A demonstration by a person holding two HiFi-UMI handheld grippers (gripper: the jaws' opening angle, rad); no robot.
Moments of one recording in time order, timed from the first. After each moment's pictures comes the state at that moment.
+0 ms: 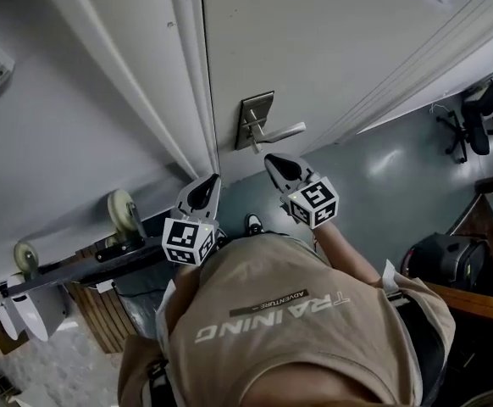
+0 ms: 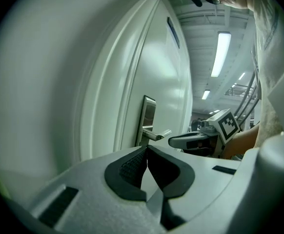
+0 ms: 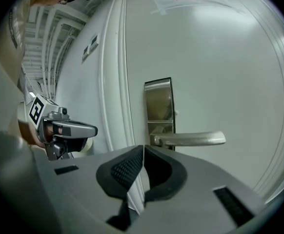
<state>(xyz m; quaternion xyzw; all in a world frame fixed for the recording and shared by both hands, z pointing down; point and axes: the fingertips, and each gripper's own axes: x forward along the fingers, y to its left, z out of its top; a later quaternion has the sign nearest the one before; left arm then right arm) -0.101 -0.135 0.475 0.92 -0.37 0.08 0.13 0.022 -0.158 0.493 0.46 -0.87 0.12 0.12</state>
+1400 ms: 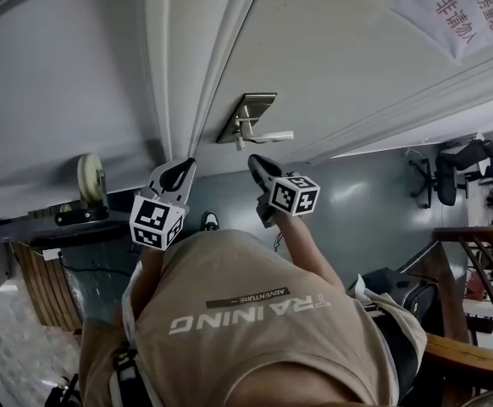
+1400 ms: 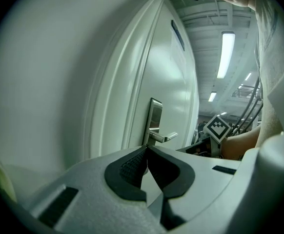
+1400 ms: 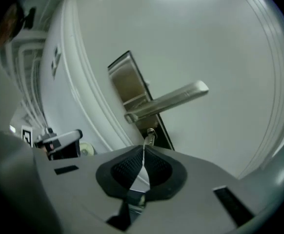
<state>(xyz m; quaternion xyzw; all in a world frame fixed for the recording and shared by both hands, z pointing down) -0.118 -0.139 0.473 0.90 -0.40 0.07 0.12 0.037 -0.167 0.543 0.46 -0.83 0.32 0.09</state>
